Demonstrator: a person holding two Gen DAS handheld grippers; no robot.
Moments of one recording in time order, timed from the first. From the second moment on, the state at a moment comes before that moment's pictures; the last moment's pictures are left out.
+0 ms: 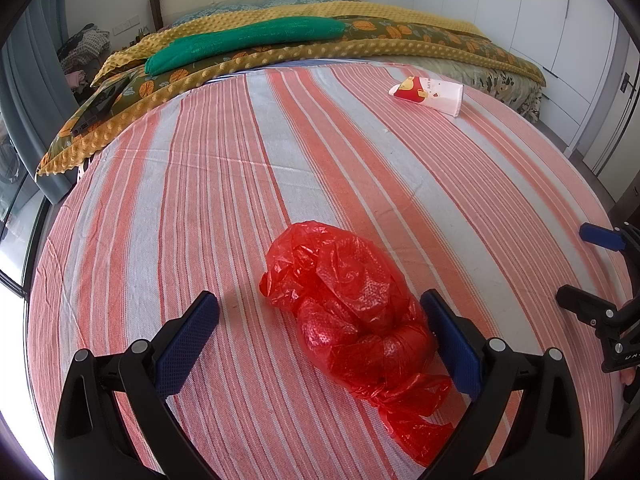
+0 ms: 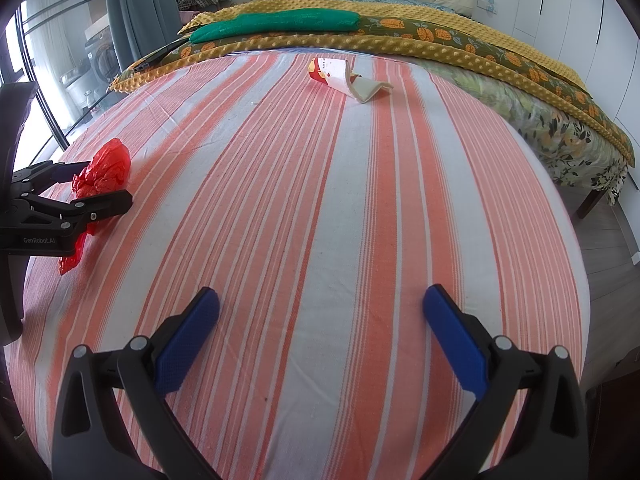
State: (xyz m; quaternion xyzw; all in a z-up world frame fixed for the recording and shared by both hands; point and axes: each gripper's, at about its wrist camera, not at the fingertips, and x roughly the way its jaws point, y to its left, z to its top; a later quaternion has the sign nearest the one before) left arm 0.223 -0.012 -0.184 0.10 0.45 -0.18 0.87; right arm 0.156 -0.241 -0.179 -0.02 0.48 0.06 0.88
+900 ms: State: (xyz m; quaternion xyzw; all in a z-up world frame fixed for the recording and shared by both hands) left arm 0.223 -0.012 -0.184 0.10 0.45 -0.18 0.87; right arm 0.361 -0.224 -0.162 -0.15 0.49 0.12 0.85
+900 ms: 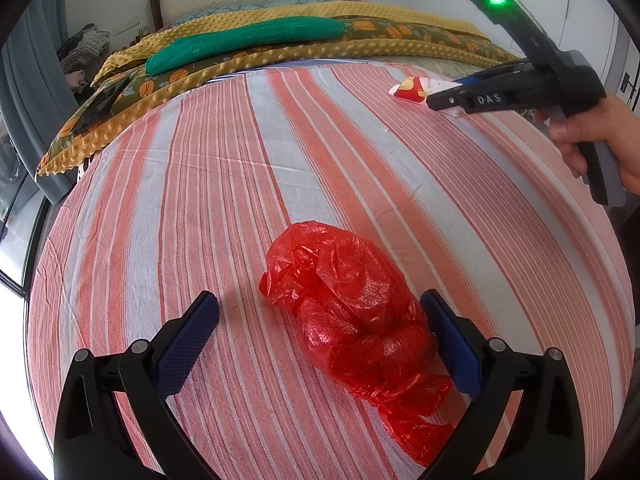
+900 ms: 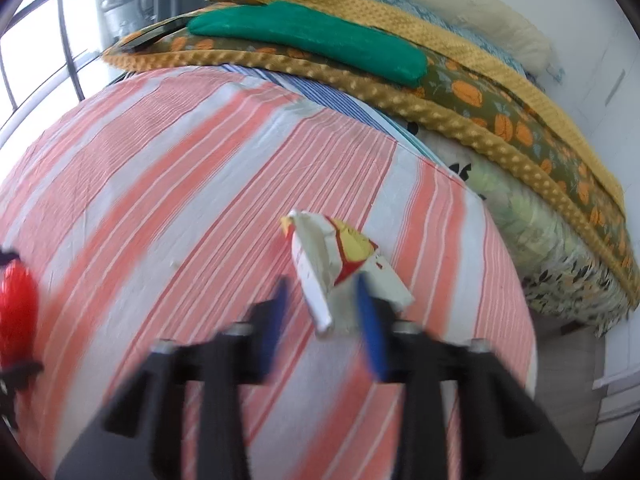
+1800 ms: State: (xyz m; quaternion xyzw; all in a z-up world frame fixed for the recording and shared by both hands) left arm 0.223 -0.011 -0.184 0.10 0.45 -0.18 0.87; right arm 0.168 -0.374 -0.138 0.29 0.47 0.03 0.84
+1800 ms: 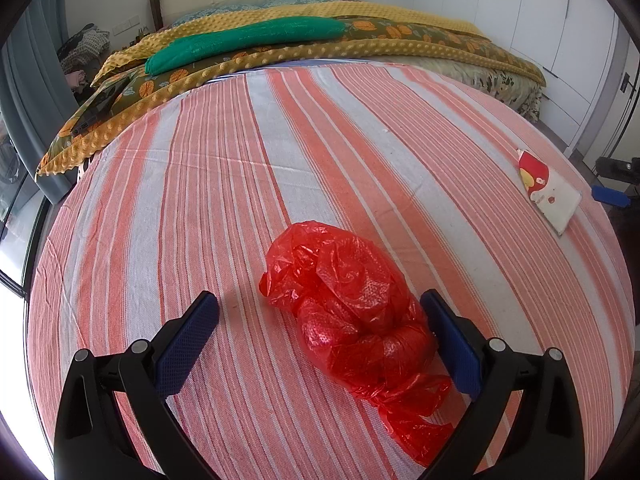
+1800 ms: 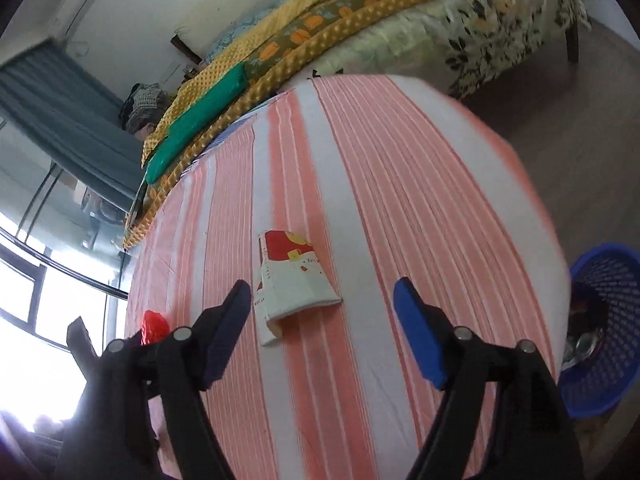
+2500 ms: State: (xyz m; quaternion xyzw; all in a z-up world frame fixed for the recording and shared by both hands) left arm 0.223 -0.012 -0.184 0.10 0.45 -0.18 0.87; right arm 0.118 -0.300 -0.133 0.16 0.43 0.05 0.89
